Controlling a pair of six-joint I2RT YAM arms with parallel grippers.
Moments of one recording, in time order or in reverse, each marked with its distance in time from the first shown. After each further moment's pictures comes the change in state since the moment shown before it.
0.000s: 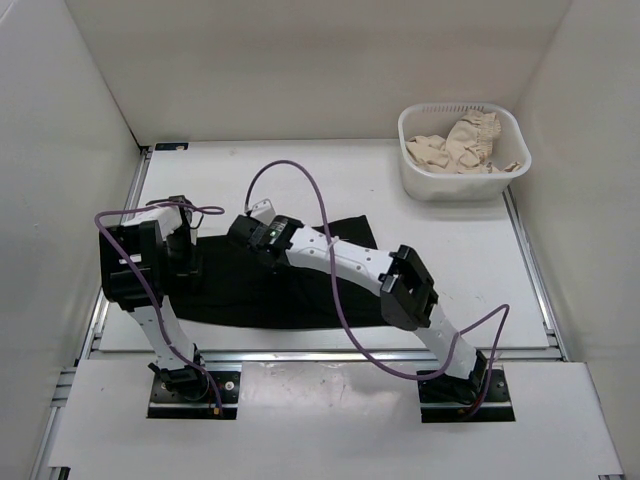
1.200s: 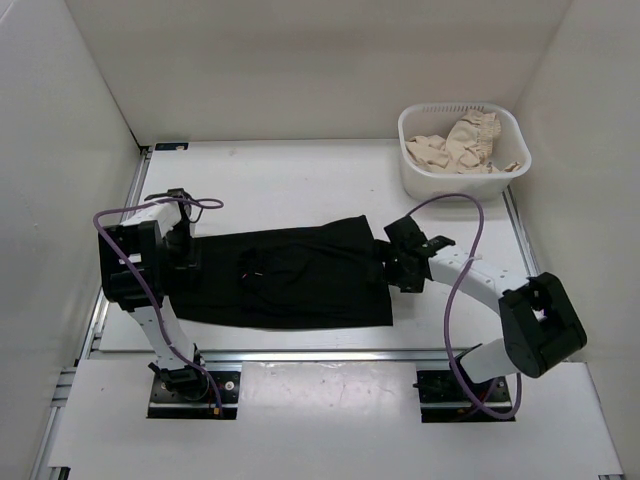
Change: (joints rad) left arm -0.004 -0.004 0.055 -0.011 -0.038 -0.005; right arm -0.603 -0.798 -1.298 0.541 -0.498 0.136
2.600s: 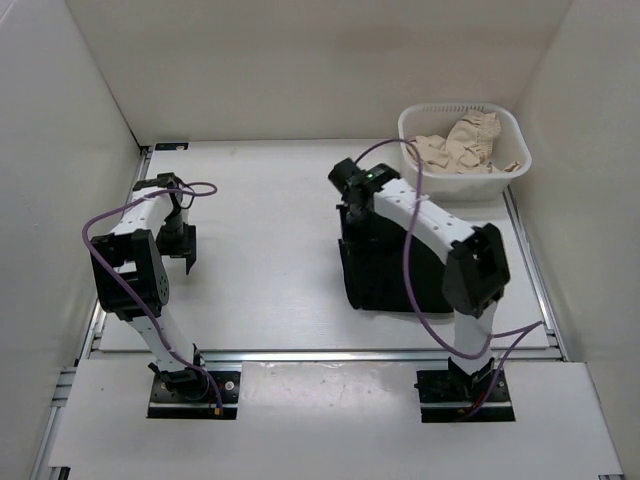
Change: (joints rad) left arm 0.013 -0.079 0.121 -0.134 0.031 0.000; right arm 0.119 0.451 0.930 -0.634 -0.053 -0.151
